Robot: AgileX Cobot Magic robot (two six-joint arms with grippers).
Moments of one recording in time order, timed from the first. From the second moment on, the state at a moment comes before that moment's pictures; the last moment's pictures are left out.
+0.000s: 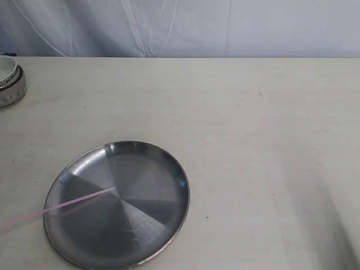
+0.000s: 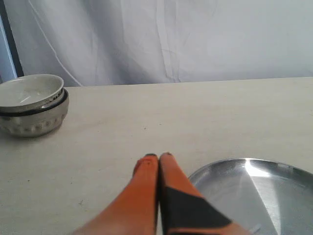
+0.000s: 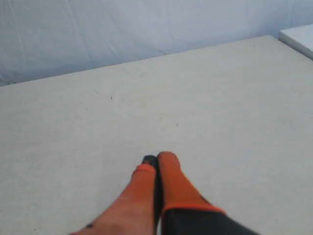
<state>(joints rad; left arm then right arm) -0.07 0.00 0.00 -0.05 0.23 -0.02 -0.06 0.01 0.00 0.04 0.36 0.06</state>
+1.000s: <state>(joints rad) -0.07 0.00 0.00 -0.05 0.23 -0.02 -0.03 0.55 -0.66 0.02 0.28 0.32</state>
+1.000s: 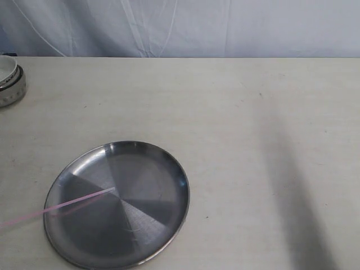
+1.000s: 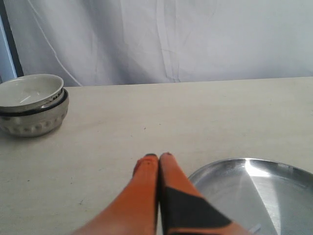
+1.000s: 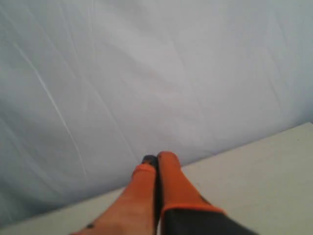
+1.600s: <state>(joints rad) -0.07 0.00 0.00 -0.05 0.23 -0.02 0.44 1.65 -1.32 0.41 0.69 -0.85</state>
